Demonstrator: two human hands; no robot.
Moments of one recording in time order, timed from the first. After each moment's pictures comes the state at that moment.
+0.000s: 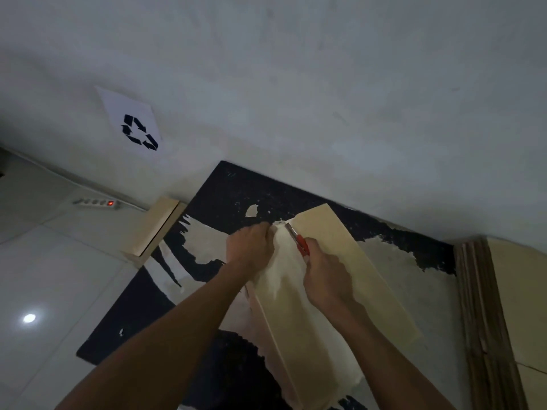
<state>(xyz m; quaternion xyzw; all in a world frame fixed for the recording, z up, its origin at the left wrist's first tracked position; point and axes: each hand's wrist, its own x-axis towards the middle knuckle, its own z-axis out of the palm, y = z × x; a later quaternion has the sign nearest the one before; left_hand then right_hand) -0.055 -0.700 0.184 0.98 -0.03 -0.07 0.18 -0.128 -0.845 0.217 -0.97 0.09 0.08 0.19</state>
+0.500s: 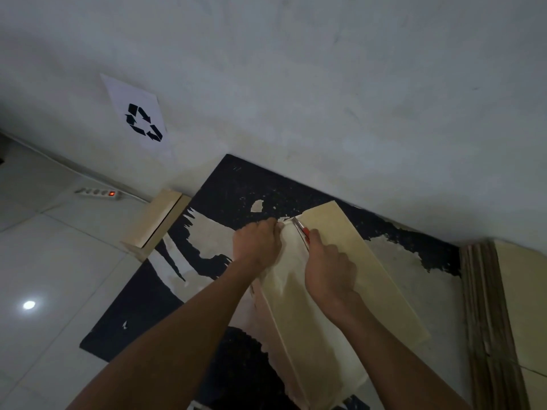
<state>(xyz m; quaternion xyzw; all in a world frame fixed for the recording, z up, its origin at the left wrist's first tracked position) -0.049 -0.699 0.174 0.98 -0.03 -0.04 0.20 -0.116 -0.822 0.239 -0.99 0.10 0.10 0.04</state>
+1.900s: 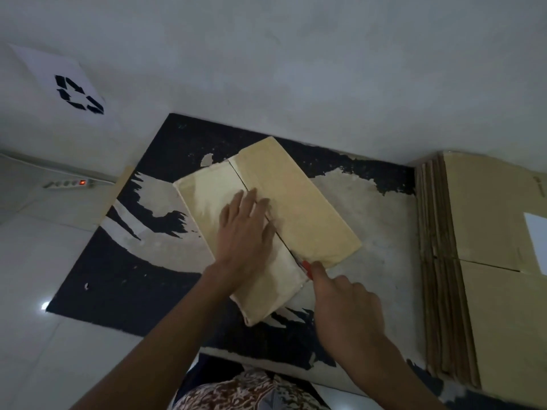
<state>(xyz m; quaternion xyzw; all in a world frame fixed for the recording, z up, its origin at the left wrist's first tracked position) -0.176 -0.778 0.187 0.97 -0.15 -0.05 0.19 -0.302 -0.916 0.260 -0.97 0.09 0.21 0.04</state>
